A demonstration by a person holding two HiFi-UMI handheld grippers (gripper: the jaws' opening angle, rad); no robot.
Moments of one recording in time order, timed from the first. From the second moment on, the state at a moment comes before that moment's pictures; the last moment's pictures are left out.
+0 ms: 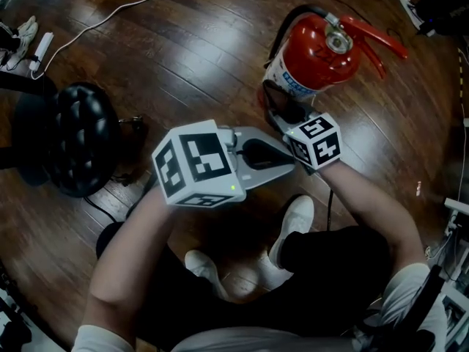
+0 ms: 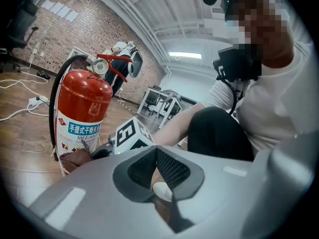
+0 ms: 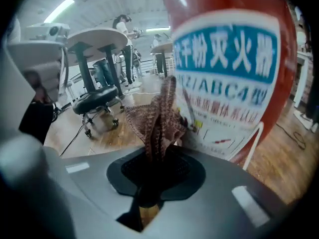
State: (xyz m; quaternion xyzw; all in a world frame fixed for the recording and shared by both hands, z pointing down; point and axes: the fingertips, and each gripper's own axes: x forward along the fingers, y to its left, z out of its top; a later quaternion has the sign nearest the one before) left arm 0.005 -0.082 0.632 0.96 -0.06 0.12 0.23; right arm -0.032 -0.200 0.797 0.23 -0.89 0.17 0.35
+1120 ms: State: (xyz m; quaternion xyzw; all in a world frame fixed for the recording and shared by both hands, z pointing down) left arm 0.000 -0.055 0.619 0.97 -0.03 0.12 0.21; right arm -0.093 -0.231 0.666 0.32 -0.91 0.15 0.20
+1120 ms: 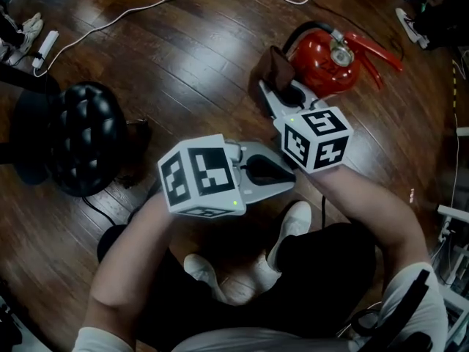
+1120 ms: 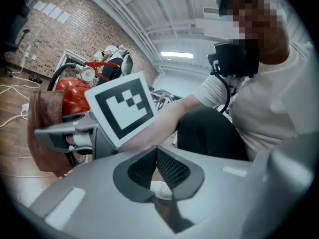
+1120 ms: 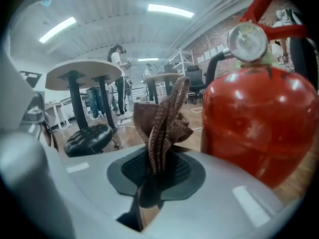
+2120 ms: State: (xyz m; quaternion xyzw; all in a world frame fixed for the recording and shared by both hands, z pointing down) left arm -0.010 -0.045 0.639 0.96 -0.05 0.14 0.24; right arm -0.043 -0.214 0.910 0.30 -0.84 0.11 0.44
